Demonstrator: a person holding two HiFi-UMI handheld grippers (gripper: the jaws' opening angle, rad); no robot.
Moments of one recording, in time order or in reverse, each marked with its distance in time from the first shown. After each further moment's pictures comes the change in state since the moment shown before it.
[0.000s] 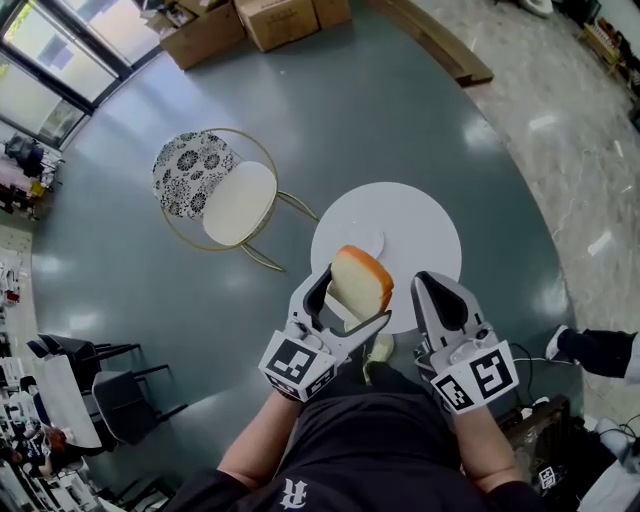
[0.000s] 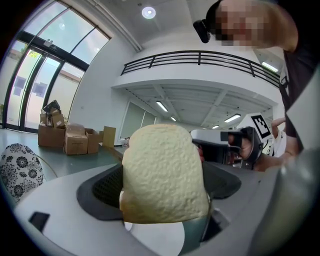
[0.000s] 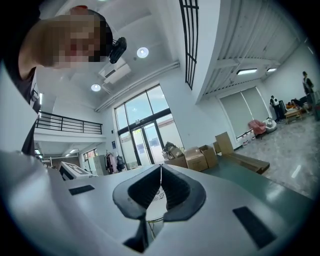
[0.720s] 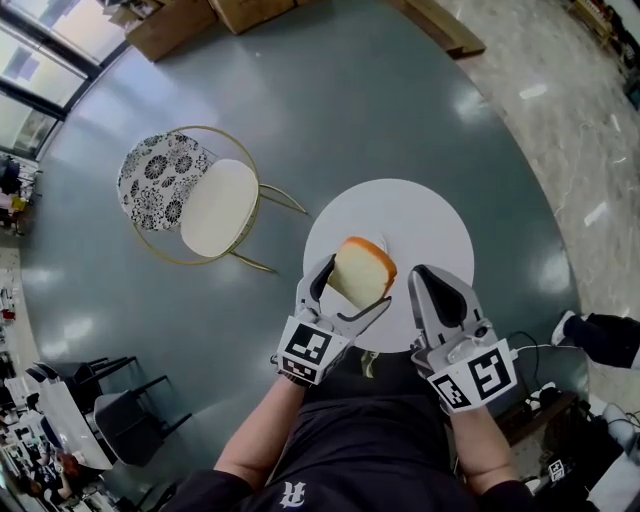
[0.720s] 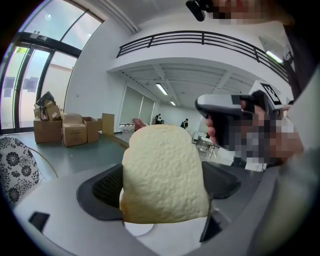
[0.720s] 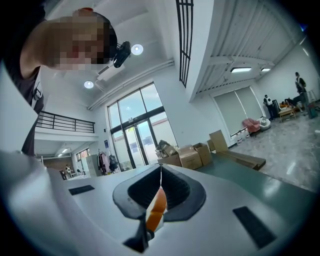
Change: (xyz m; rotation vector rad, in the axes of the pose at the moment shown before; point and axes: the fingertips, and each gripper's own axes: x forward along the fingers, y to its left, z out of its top) left arm 0.090 0.103 -0.109 0.044 0.182 -0.017; right arm 0.083 -0.068 -0.068 0.018 0.004 -0.069
